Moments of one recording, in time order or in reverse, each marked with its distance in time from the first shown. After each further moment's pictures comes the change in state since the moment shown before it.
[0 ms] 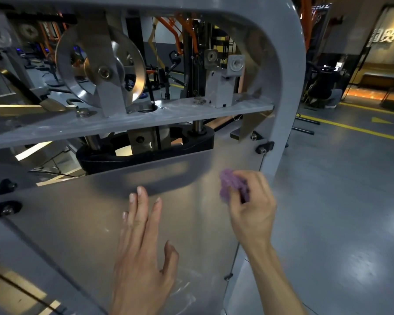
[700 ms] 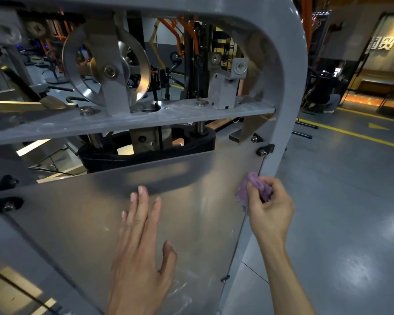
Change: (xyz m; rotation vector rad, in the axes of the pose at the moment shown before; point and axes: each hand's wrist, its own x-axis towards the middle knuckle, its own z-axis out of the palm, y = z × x) left_hand 0.000 0.000 -0.003 -0.023 0.013 0.008; right_hand 0.007 0.023 -0.017 0.124 0.072 0.406
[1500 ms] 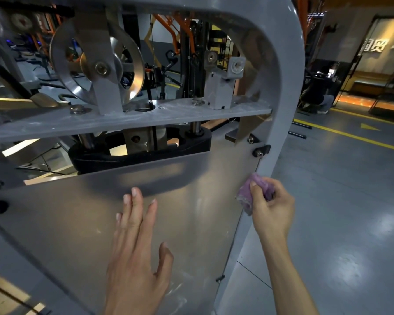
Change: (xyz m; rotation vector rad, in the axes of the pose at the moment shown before) left_hand 0.001 0.000 0.006 -0.018 0.016 -0.010; right_hand 0.011 0.003 -0.007 0.008 0.001 0.138
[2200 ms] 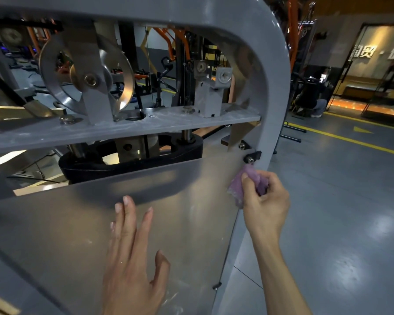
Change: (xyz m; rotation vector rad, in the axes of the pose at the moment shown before) left_hand 0.001 0.005 0.006 -0.009 0.027 -0.006; right_hand 0.002 -0.035 0.005 0.050 0.044 -0.106
